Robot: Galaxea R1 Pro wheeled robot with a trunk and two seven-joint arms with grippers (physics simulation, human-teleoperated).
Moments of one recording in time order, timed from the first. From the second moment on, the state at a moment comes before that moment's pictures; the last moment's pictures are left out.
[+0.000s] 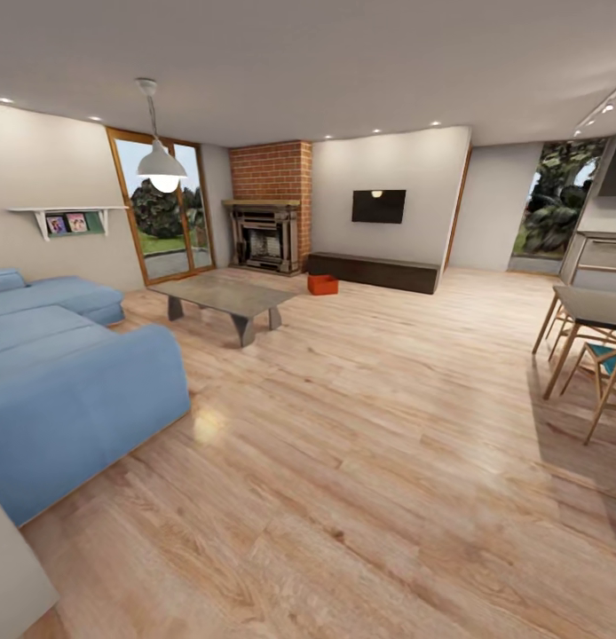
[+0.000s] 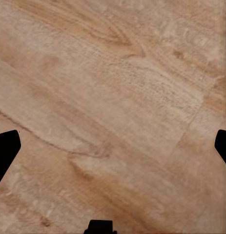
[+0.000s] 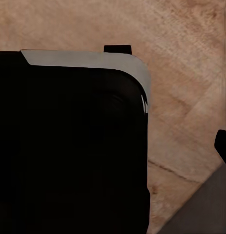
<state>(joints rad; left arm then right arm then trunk) -0.27 -0.04 -0.12 -0.12 0.10 -0.25 0.11 -0.03 -0.04 -0.04 -0.10 0.01 -0.02 0.05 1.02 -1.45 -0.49</state>
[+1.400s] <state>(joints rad) -0.27 -0.04 -0.12 -0.12 0.10 -0.25 0.11 -0.03 -0.04 -0.04 -0.10 0.01 -0.02 0.05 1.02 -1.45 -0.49</state>
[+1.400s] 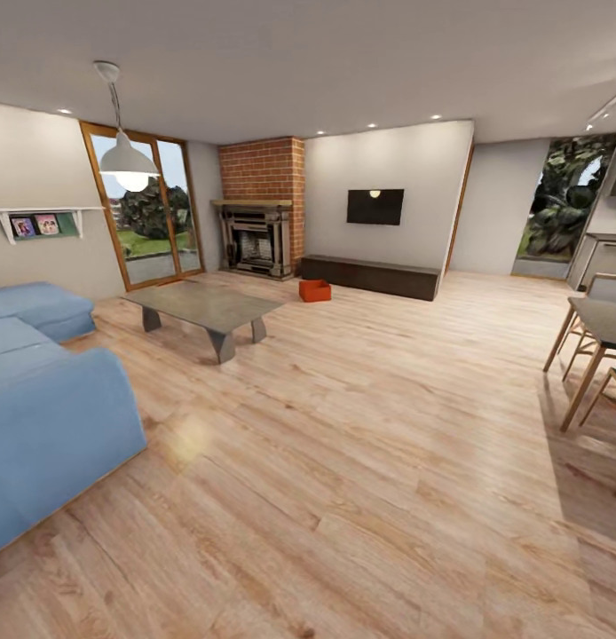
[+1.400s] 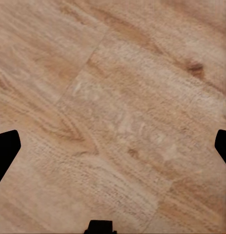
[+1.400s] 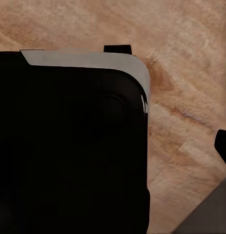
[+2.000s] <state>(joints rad) -0.27 -0.04 -0.12 -0.12 0.10 -0.25 0.11 -0.03 -0.04 -0.04 -0.10 0.01 -0.02 0.05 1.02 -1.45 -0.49</state>
